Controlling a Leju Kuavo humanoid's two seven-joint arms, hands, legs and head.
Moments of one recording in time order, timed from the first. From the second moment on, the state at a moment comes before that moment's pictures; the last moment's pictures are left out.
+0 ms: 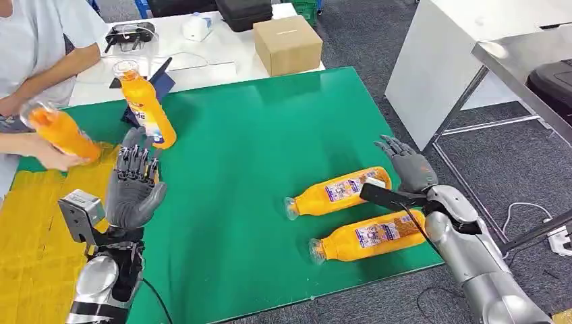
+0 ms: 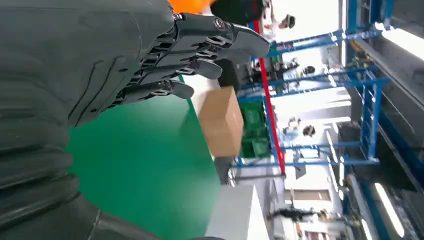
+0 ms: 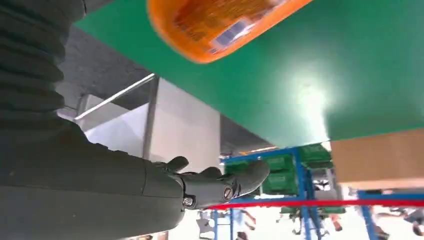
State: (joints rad) left arm -0.12 -0.04 -0.14 -1.63 0.03 -0.06 -0.36; right arm -0.48 -0.31 0.37 -1.04 0.85 -0.04 -0.19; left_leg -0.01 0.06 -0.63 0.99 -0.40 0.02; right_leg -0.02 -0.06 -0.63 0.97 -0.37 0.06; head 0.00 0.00
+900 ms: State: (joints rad) left arm -0.16 -0.05 -0.22 -1.59 0.04 -0.07 -0.37; right arm -0.61 -0.15 0.54 -0.68 0.99 -0.03 -0.15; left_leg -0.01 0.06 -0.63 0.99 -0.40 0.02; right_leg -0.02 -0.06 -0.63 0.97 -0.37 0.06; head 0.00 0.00
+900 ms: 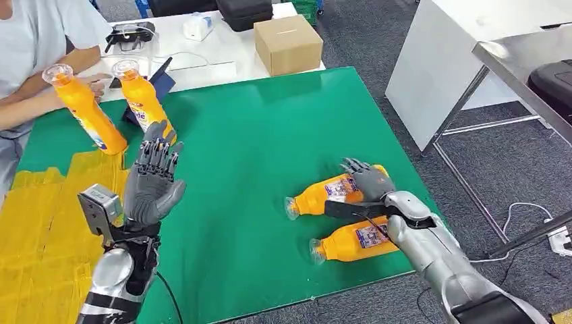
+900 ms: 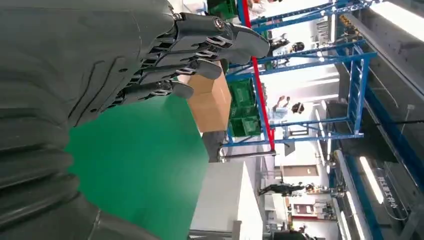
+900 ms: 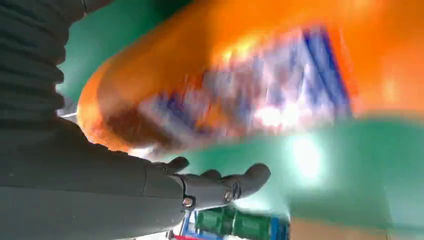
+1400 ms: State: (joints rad) left arm -0.20 -0.06 -0.24 -1.55 0.04 -0.07 -0.37; right arm -0.69 -0.09 0.61 -0.49 1.03 -0.02 -0.09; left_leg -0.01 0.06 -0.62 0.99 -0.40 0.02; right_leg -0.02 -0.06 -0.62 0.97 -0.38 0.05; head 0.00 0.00
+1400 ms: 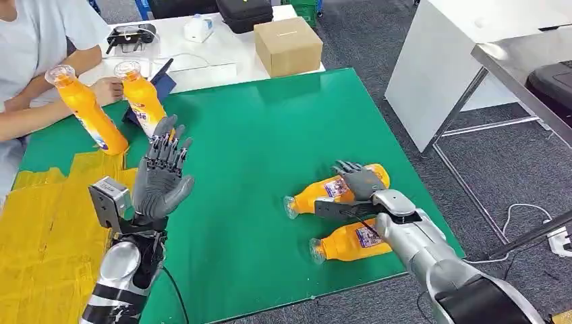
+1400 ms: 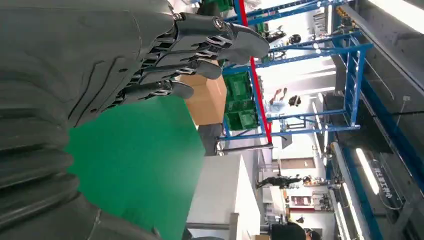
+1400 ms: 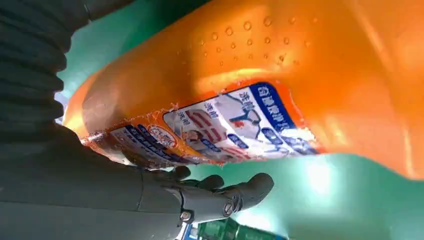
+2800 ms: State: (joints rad) left arm -0.12 -0.06 -0.30 -1.62 -0.01 -0.13 -0.31; right arm -0.32 0.02 0.32 -1.19 0.99 -0.66 -0.11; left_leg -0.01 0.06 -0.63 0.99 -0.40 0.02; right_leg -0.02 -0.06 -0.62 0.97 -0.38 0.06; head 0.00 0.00
